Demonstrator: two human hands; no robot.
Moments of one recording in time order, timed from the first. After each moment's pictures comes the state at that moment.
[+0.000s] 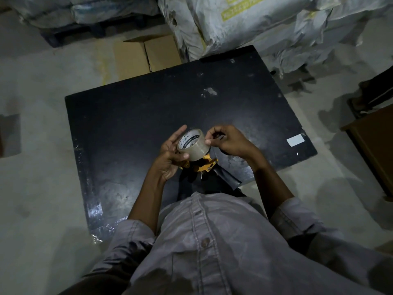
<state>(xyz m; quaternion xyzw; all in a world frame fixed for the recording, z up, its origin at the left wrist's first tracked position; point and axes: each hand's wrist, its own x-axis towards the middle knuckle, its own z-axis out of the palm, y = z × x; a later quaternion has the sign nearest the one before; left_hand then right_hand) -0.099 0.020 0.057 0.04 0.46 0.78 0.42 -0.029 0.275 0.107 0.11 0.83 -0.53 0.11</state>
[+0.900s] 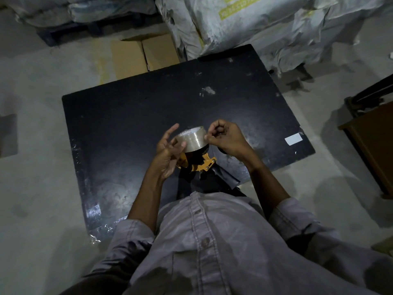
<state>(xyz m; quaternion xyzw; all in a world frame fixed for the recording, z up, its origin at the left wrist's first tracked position) -0.099 0.027 0.066 -0.04 0.48 0.80 0.36 -0.022 0.264 0.106 0.17 0.78 -0.59 0.03</state>
